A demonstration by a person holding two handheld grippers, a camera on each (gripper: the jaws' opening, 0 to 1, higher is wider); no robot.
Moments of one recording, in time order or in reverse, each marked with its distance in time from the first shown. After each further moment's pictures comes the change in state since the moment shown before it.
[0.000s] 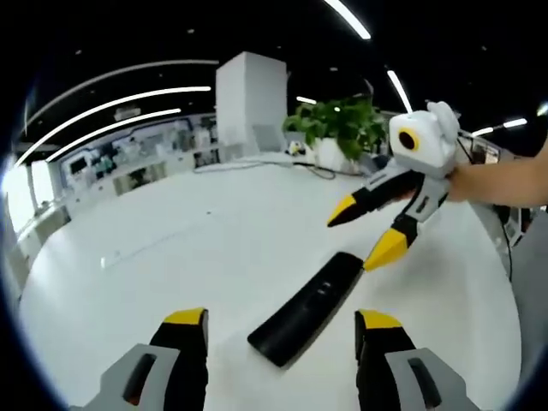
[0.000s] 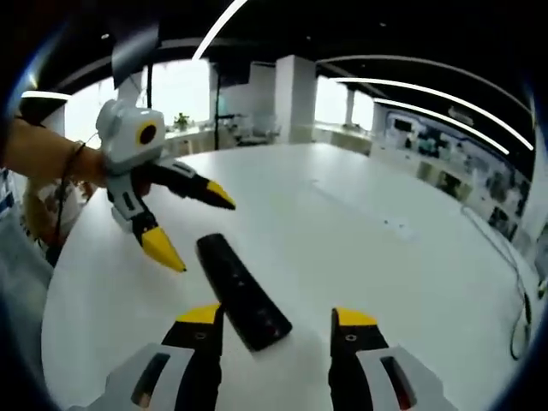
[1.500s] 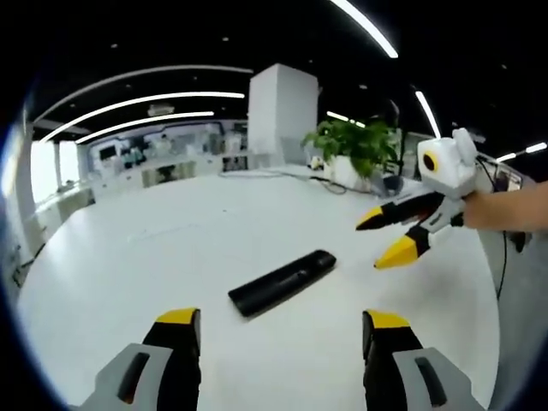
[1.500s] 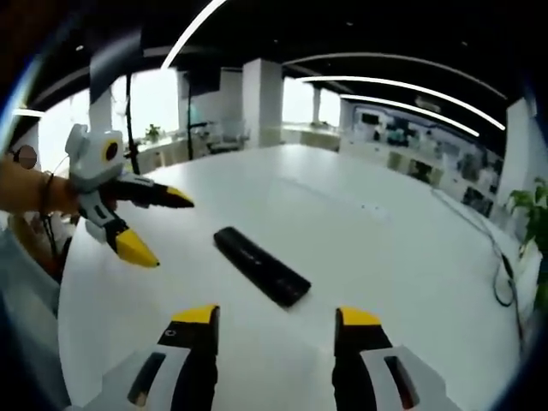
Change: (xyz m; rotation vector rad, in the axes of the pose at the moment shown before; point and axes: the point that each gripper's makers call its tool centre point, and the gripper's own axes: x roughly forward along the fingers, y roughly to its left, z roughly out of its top) left arm -0.052 -0.030 -0.018 -0.110 -0.064 0.113; right arm -0.053 0.034 -0.016 0.099 -0.015 -0.135
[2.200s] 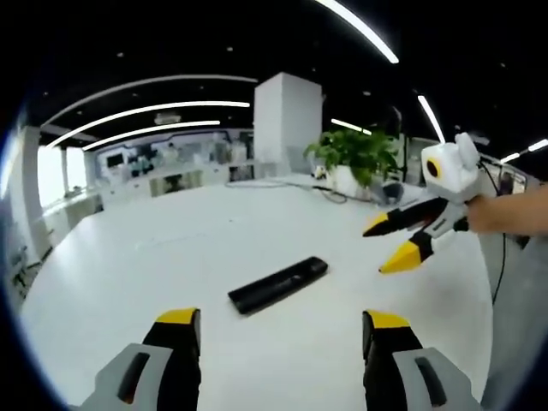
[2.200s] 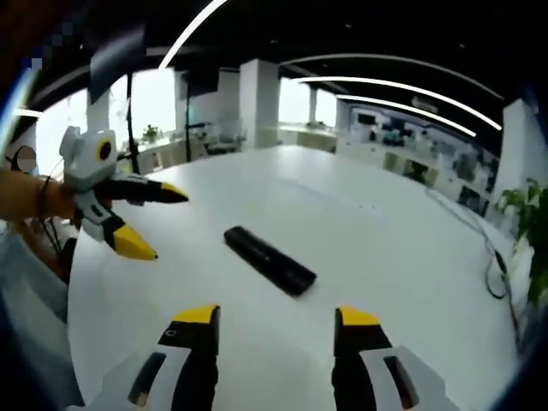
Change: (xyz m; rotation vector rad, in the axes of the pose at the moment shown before) left arm -0.025 -0.017 0.008 0.007 -0.049 0.038; right arm -0.025 0.016 -0.005 0.013 0.003 -0.023
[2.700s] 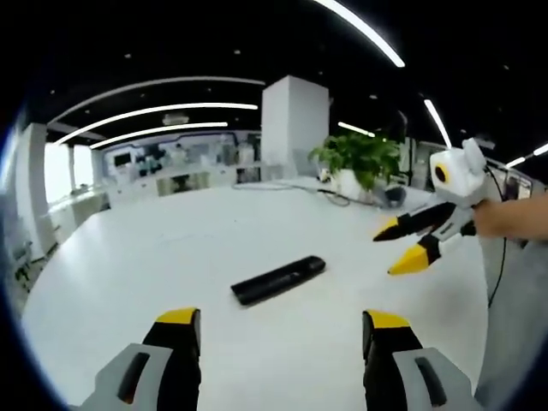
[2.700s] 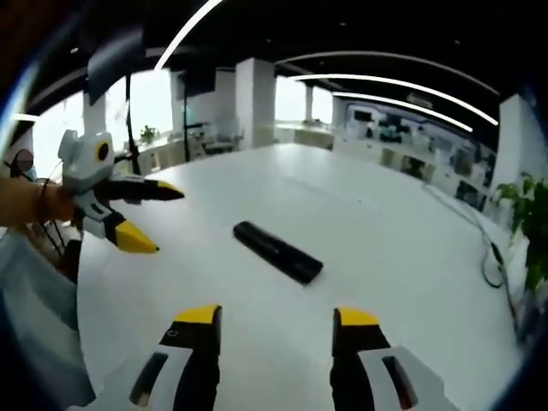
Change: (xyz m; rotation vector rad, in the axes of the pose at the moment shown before) left arm -0.019 -0.002 -0.003 -0.016 -0.007 0.032; right arm -0.015 0.014 -0.008 0.012 0.014 -0.005
